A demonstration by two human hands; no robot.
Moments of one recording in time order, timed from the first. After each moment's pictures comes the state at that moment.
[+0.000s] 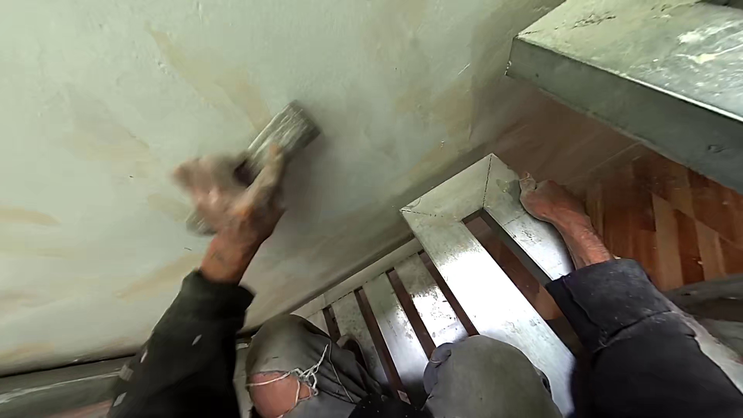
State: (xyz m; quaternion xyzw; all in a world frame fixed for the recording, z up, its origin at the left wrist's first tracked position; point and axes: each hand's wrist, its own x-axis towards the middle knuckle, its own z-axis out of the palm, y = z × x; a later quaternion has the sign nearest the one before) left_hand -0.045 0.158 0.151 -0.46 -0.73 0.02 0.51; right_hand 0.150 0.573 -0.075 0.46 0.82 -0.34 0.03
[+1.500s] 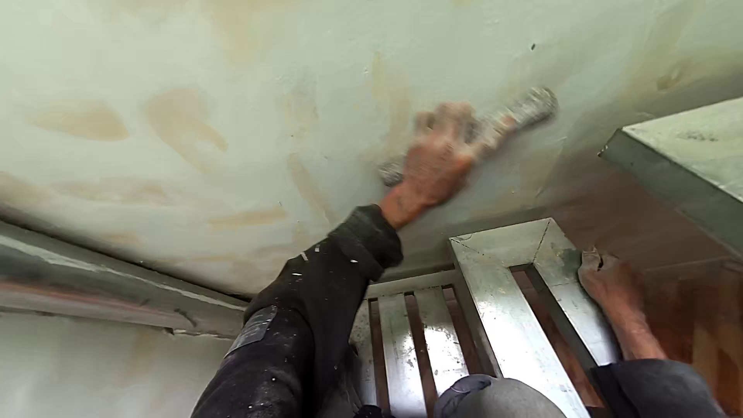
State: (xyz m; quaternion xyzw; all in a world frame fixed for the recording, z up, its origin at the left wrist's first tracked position) left_hand -0.021 0.279 0.156 -0.48 -0.73 -0.08 0.47; right_hand 0.162 0.558 -0.057 0.39 0.88 -0.26 -0.10
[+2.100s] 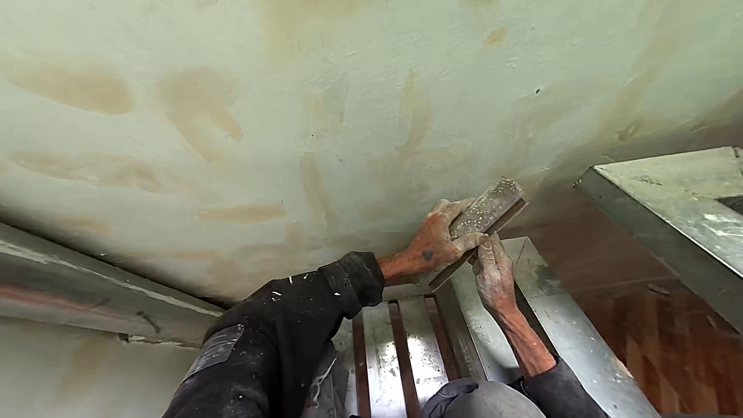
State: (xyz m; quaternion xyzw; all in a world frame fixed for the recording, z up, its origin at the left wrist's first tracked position) left_hand 0.029 0.246 0.100 -0.41 -0.75 -0.51 -0.06; right_hand 0.114 0.365 0.029 0.01 0.68 -0.66 -0.32
